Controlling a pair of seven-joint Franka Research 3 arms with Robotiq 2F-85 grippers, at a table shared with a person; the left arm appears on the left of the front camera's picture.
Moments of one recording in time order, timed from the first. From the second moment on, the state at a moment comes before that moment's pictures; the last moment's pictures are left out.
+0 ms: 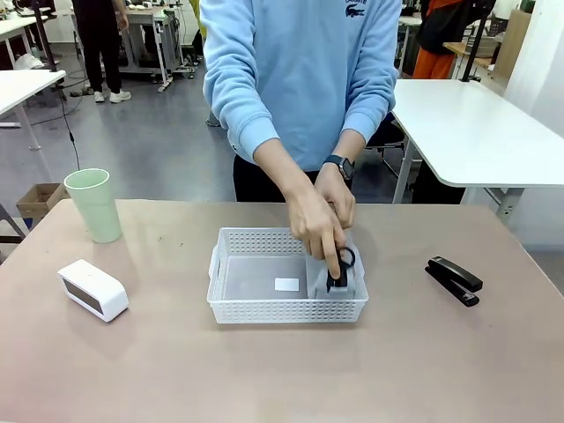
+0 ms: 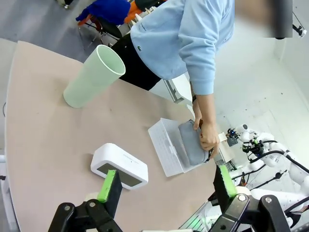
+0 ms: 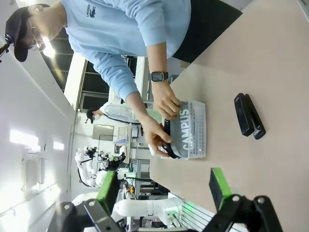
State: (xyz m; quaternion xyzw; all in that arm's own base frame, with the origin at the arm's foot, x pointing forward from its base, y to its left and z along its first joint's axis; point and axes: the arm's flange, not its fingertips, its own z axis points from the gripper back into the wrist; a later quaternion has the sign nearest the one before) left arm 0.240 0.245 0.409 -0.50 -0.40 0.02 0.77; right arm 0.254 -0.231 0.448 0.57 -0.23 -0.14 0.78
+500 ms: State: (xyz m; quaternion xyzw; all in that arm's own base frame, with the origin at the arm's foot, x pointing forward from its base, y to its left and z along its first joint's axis) left arm 0.254 0.226 0.419 -0.48 -0.37 -0.02 0.80; right arm 0.255 -0.232 0.447 0.57 -0.23 -0.14 0.78
